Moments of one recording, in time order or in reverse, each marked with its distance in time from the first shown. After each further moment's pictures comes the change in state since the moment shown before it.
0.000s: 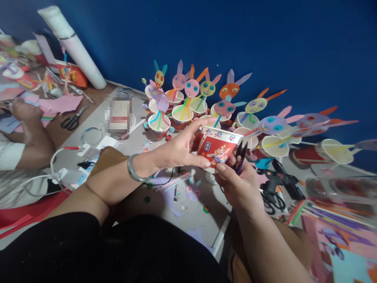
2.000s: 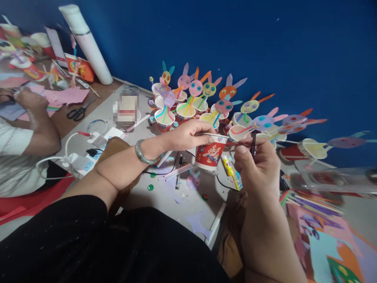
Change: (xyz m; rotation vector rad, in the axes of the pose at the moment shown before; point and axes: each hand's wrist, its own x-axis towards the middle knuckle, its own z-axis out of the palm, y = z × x) left_hand 0.007 0.018 -0.005 0.438 -0.098 0.074; right_hand -0.006 -0.020 -0.018 -0.592 0.129 -0.521
